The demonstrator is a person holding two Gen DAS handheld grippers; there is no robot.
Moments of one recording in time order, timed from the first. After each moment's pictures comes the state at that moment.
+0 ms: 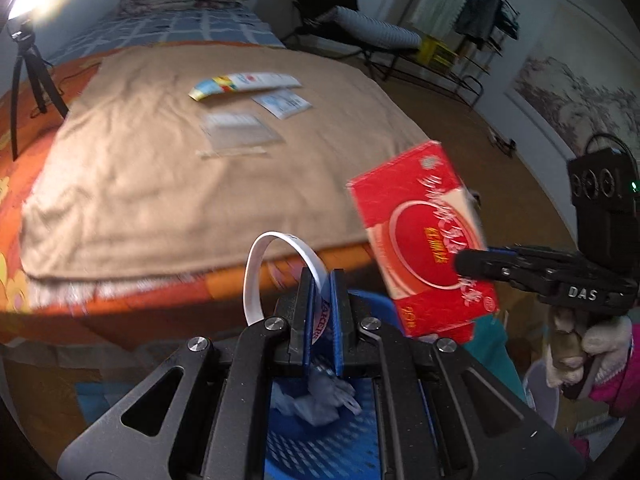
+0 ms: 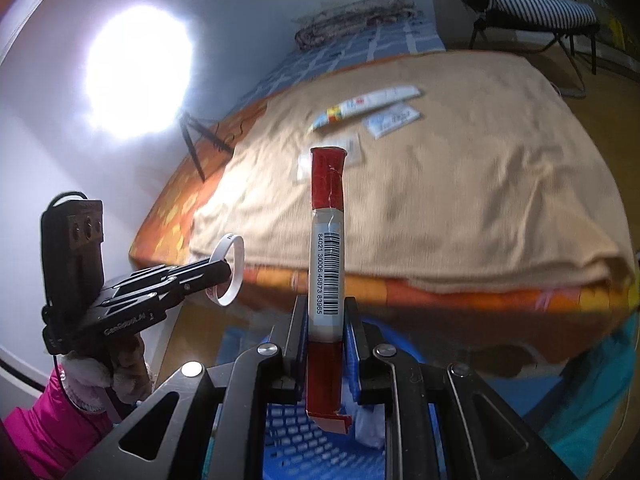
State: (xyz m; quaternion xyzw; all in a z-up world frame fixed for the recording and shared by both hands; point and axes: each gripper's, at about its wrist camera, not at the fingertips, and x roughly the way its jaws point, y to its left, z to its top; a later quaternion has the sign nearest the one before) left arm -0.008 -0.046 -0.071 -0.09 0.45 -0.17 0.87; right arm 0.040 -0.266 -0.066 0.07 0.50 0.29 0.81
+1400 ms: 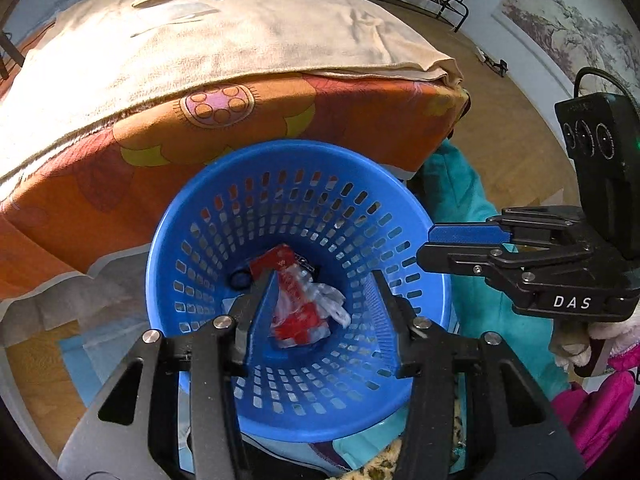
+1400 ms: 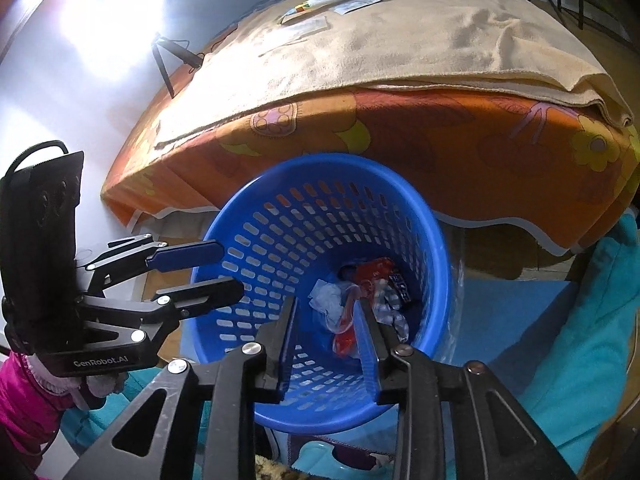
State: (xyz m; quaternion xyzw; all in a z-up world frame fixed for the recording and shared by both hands) left arm -0.070 -0.106 -0.146 -0.02 0.55 -0.20 0.81; right arm -0.037 -0.279 -0.146 0.04 0.58 0.25 0.77
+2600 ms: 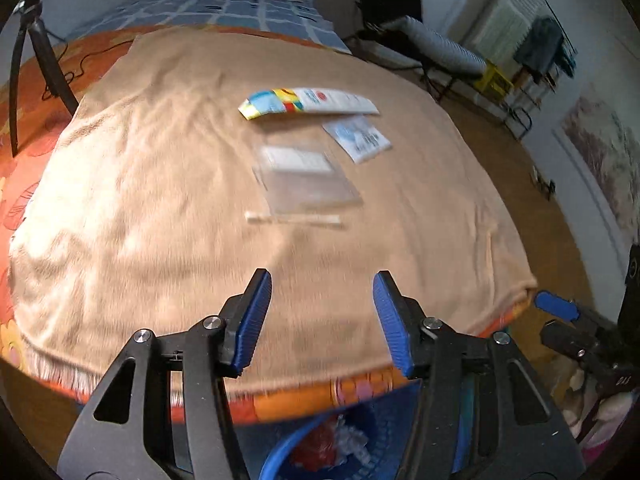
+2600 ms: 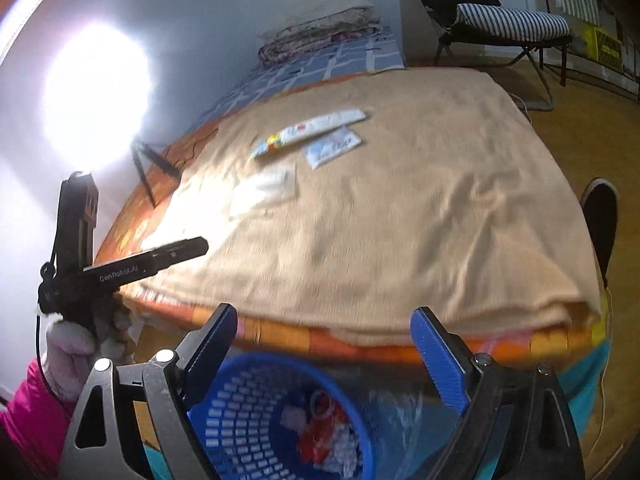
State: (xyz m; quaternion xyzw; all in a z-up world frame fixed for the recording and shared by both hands) left arm 0.115 -0.006 -0.092 -0.16 0.47 -0.08 0.87; right arm 0.109 -0.279 -0.067 0.05 0.48 0.22 0.85
